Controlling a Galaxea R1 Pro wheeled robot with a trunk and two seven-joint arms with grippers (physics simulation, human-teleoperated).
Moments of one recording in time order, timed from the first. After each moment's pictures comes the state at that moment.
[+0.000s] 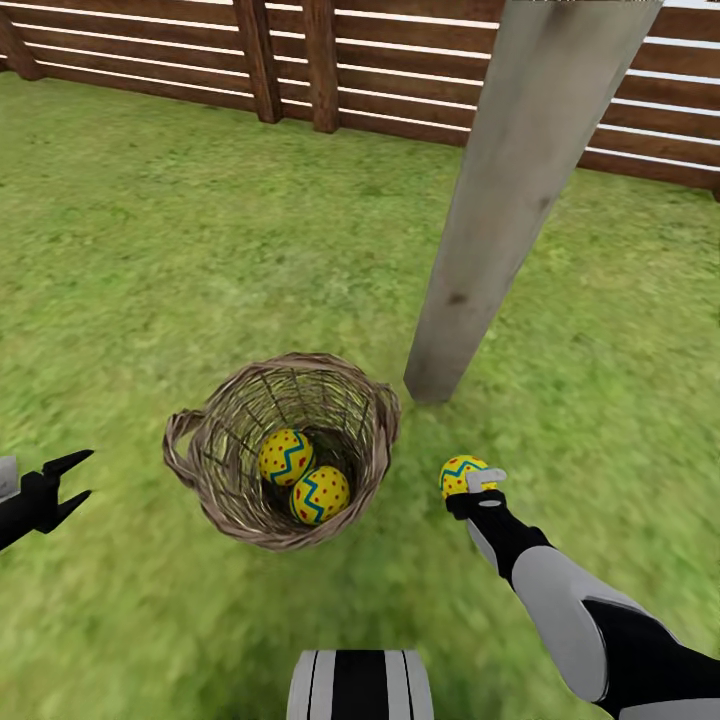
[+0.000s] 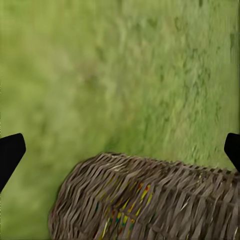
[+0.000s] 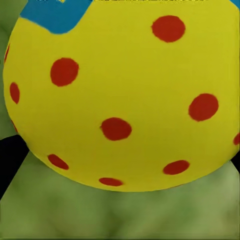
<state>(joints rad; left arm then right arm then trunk) -0.60 0.39 0.82 -0.94 0.79 1.01 -0.42 -0.93 0.05 -0.23 -0.21 0.38 0.13 -0.14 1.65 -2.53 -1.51</state>
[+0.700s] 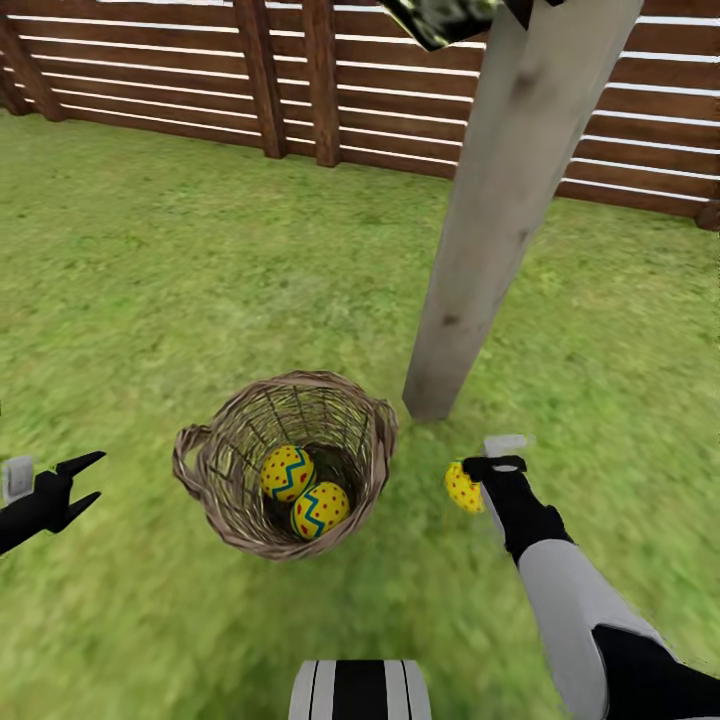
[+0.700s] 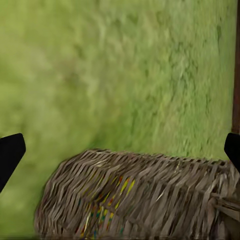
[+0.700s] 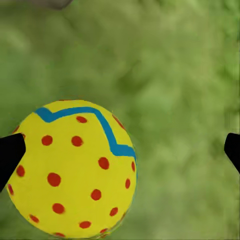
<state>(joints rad) -0.60 0.38 0.77 -0.94 0.78 1.00 -0.41 -0.88 0.06 -0.24 -0.60 0.38 0.34 -0.14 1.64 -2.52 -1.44</state>
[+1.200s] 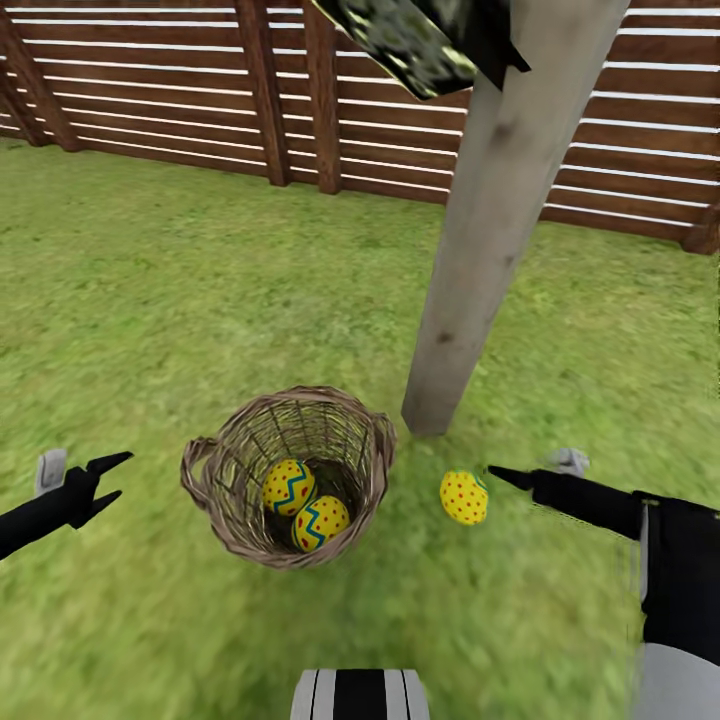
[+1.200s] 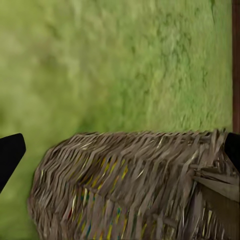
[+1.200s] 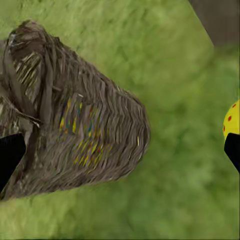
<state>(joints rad) -0.60 0.39 0.64 -0.94 0.78 1.00 -0.41 -0.56 -0.05 -0.58 -1.46 0.36 0.96 1.29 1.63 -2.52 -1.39</state>
